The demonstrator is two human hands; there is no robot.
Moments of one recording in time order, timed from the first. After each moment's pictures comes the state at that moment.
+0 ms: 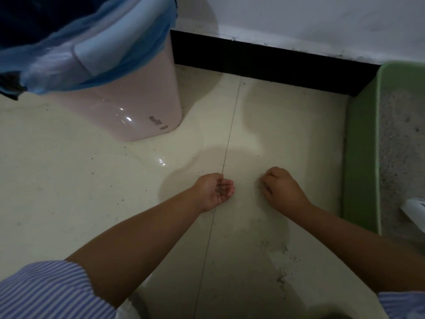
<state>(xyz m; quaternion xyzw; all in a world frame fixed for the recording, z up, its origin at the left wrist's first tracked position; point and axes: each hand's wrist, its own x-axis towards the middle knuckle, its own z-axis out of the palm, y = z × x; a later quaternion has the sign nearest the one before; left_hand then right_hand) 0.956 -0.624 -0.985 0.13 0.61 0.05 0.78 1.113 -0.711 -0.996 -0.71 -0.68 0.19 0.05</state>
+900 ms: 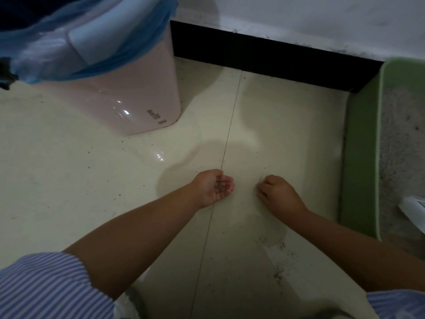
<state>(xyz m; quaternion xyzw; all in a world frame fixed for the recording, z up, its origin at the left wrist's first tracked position) 0.957 -0.624 -0.987 0.15 0.59 0.04 0.79 1.103 -0.723 -1.002 -0.71 -0.68 0.20 0.02</state>
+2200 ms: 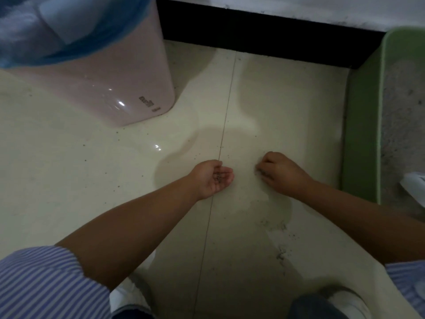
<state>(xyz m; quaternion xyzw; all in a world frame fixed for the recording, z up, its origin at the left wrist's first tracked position) 0.952 -0.631 -0.980 0.11 0.59 0.04 0.80 1.124 -0.716 -0.996 -0.65 -0.72 0.24 0.00</state>
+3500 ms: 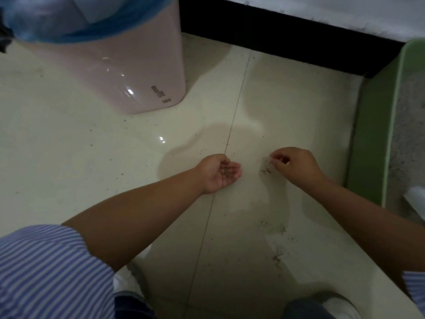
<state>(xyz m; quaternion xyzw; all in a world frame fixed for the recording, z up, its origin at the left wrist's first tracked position) 0.951 -0.631 -0.979 0.10 0.57 0.04 0.81 1.127 -0.701 -0.976 -0.79 -0.53 0.30 0.09</state>
